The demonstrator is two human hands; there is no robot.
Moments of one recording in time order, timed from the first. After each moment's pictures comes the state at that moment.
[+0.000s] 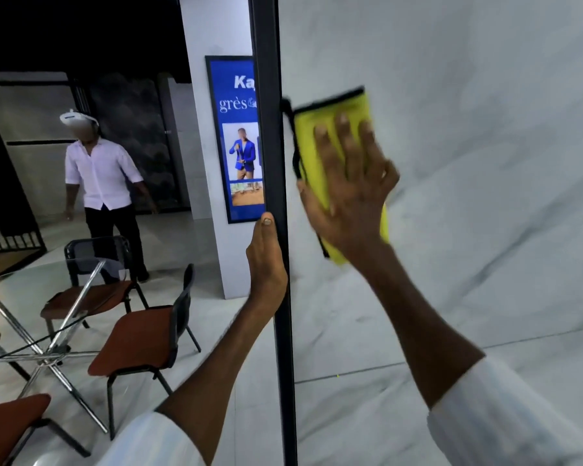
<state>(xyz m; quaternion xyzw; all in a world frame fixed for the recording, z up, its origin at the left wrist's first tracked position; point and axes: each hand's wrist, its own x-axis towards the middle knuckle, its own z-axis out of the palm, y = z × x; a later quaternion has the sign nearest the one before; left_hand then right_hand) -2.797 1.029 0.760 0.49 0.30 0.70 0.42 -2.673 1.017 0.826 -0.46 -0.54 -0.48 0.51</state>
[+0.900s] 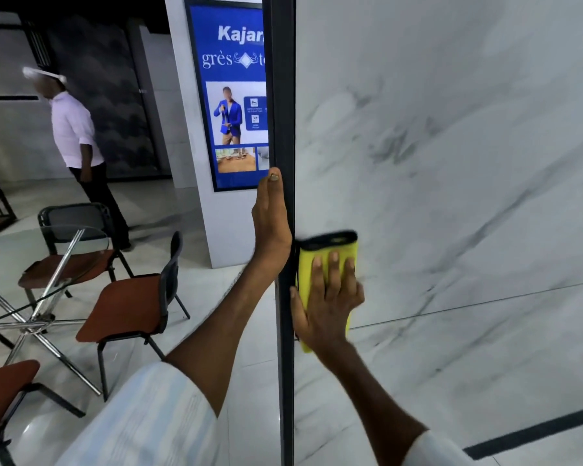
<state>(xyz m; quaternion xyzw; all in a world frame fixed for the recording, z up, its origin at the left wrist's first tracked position) -2.797 1.029 0.756 0.51 0.30 0.69 0.42 -2.721 1.004 0.581 -0.56 -0.55 -0.36 0.50</state>
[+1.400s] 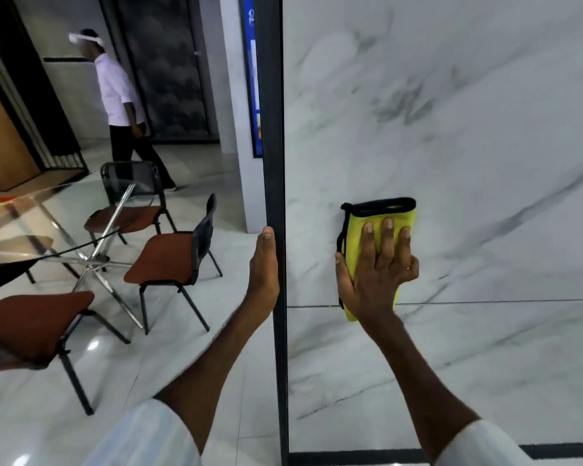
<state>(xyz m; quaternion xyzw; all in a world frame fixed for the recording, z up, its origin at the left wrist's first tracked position) -2.803 1.021 0.592 0.45 0.45 0.61 0.48 -2.622 1.007 0.570 -0.54 -0.56 -0.35 0.52</state>
